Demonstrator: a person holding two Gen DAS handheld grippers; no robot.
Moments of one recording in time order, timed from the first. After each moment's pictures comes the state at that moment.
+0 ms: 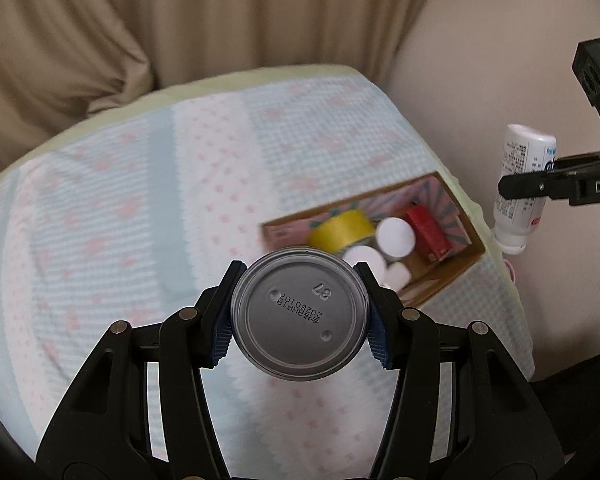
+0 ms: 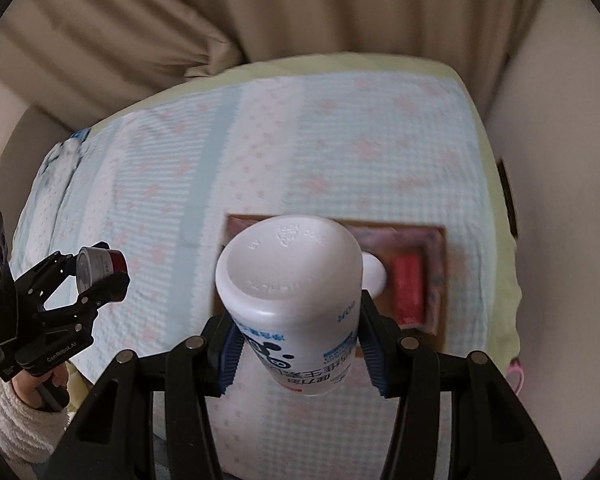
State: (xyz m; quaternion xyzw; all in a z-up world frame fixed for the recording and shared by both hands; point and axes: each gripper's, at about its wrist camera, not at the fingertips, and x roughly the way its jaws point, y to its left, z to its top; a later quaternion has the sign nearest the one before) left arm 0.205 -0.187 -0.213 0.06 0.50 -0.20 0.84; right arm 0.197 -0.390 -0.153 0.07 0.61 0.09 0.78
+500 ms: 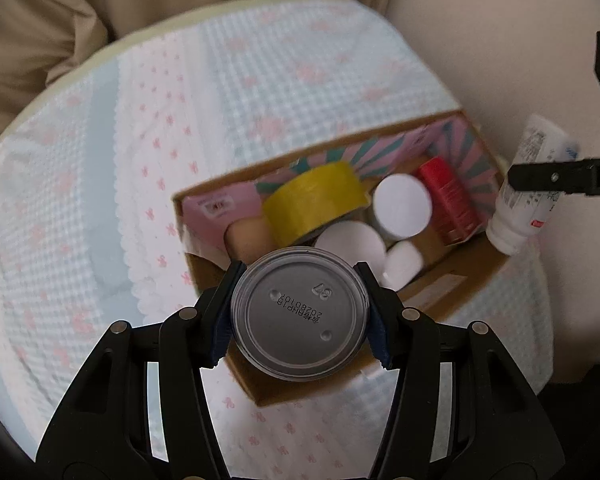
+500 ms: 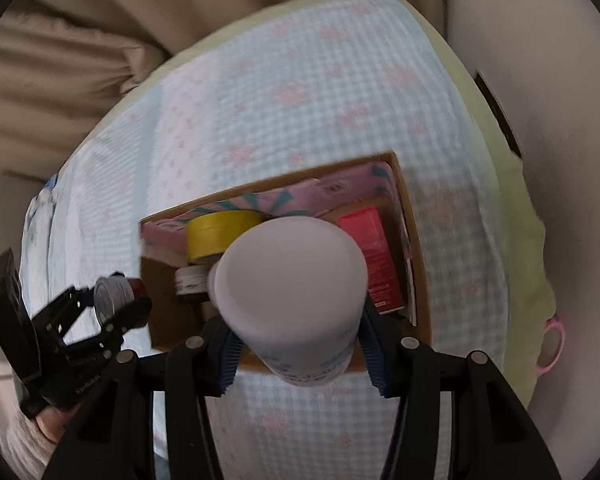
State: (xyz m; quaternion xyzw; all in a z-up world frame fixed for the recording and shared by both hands) left arm 0.242 -0.264 -0.326 0.09 0.58 -0.19 0.78; right arm 0.208 -0.470 -0.260 0.18 0.65 0.03 0.74
